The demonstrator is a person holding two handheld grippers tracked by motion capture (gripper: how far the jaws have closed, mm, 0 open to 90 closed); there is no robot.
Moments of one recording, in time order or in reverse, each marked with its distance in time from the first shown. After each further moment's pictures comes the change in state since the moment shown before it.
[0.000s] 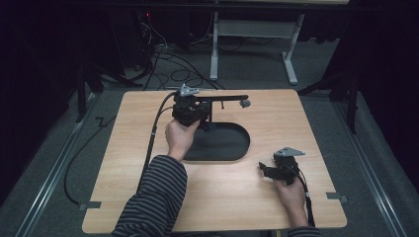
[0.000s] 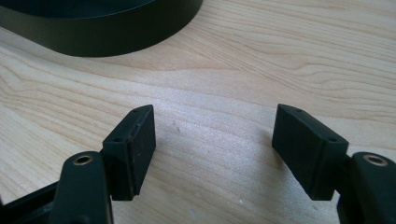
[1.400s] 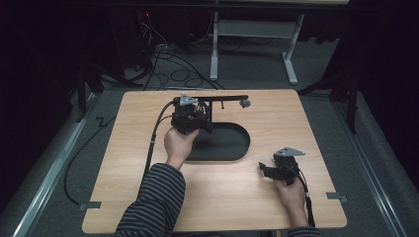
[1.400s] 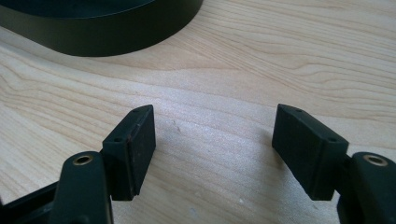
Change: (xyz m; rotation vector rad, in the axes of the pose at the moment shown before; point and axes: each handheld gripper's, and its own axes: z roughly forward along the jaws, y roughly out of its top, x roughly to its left) left arm -0.002 -0.023 -0.004 0.025 0.011 -0.002; right arm 0.000 0.000 0.000 0.000 0.001 0.000
